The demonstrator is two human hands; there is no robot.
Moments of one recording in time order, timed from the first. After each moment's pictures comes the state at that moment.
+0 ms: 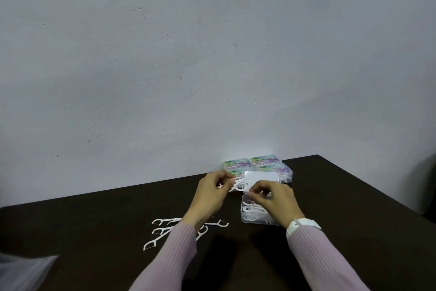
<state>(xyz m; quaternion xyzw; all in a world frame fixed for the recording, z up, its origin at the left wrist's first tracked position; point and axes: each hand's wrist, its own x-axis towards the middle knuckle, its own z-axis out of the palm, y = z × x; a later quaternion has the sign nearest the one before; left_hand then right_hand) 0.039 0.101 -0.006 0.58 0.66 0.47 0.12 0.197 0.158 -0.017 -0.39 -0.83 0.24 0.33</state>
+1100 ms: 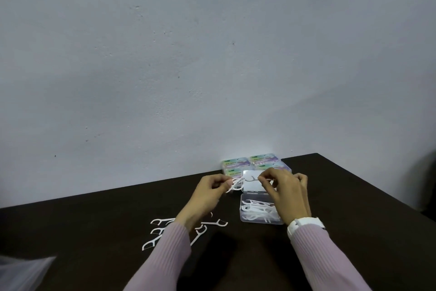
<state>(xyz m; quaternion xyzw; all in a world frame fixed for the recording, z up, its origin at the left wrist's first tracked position) 0.035 0.103 -0.007 0.53 0.63 0.50 0.27 0.206 0.162 -0.019 -0.42 -0.79 0.06 0.45</state>
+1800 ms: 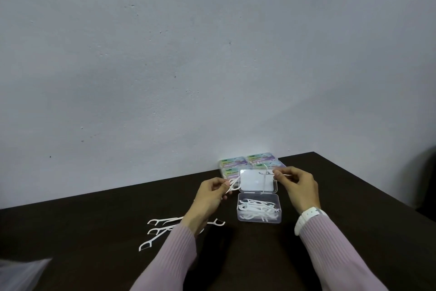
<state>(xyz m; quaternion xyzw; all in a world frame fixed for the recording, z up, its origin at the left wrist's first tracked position) 0.045 0.111 -0.020 0.45 0.63 0.55 0.32 0.224 0.182 -0.018 -0.47 -0.62 0.37 0.51</state>
